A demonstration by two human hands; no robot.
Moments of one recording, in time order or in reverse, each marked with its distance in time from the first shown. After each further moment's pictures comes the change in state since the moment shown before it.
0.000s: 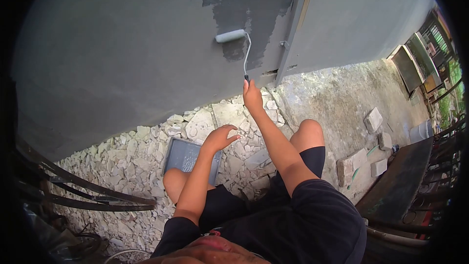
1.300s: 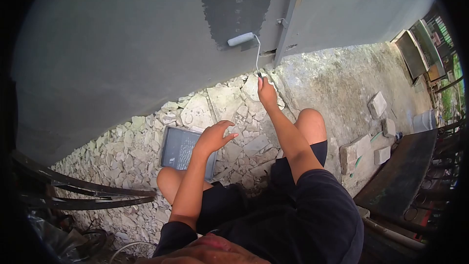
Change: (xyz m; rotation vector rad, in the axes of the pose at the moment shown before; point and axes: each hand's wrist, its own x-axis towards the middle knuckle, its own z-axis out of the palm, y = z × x) left_hand -0.027 0.032 -0.003 0.008 -0.037 -0.031; right_hand -0.022 0.133 0.009 -0.127 -0.108 0.137
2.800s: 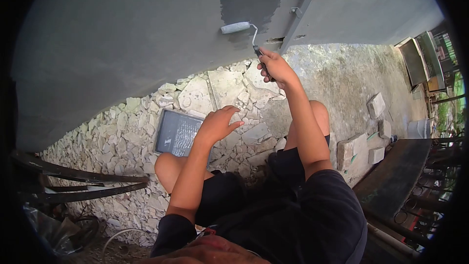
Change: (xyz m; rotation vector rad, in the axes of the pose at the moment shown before) left_hand -0.002 0.008 -0.011 0.043 -0.011 0.004; right_hand -0.005 -0.152 -0.151 0.739 -0.625 0.340
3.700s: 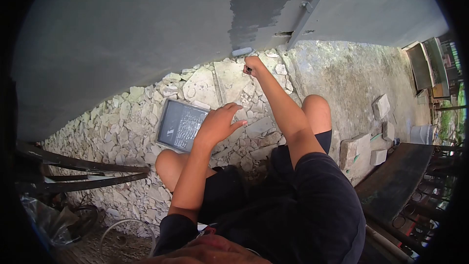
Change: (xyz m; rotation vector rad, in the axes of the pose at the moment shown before) left_hand -0.028 0.015 -0.004 0.008 0.035 -0.038; right_hand 0.187 0.155 0.054 0.291 0.007 0.290
